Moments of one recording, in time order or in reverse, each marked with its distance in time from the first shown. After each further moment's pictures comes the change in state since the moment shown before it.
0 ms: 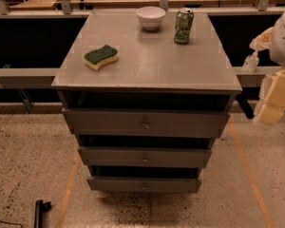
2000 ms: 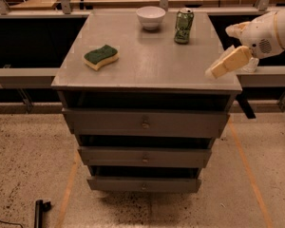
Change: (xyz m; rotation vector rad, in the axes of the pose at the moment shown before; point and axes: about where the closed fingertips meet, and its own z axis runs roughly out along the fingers) arm -0.045 -0.153 0.084 0.067 -0.639 0.235
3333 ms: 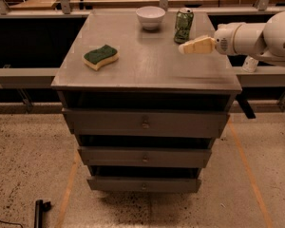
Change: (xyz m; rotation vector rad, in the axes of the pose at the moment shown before) arm -0.010 -0.115 0.094 0.295 -0.272 0.282
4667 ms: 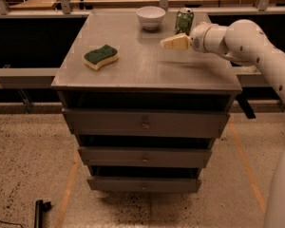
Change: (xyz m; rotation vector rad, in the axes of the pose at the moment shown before) arm -0.005 -0.014 0.088 0.082 -0.068 -0.007
